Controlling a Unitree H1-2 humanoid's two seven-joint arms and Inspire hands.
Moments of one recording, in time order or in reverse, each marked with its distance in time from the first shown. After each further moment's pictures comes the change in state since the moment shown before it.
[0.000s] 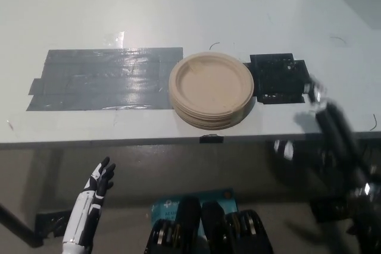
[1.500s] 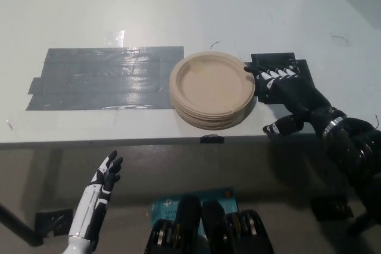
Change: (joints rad) left_arm -0.028 -0.002 -0.018 0.000 0.006 -0.005 -0.010; right_arm -0.307 -0.095 0.218 0.436 -0.231 0.020 0.195
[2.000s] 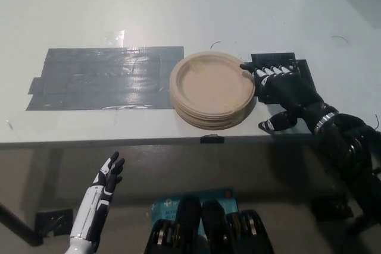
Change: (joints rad) left_arm 0.006 0.000 -0.006 0.000 0.000 0.000 0.000; right_arm -0.044 0.034 0.009 0.103 -0.028 -0.017 -0.039
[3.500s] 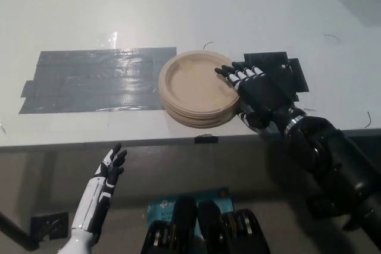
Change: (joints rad) left_arm -0.038 0.011 -0.008 0.000 -0.001 0.003 0.000; right_arm -0.084 0.073 0.149 0.225 -0.111 -0.091 -0.209
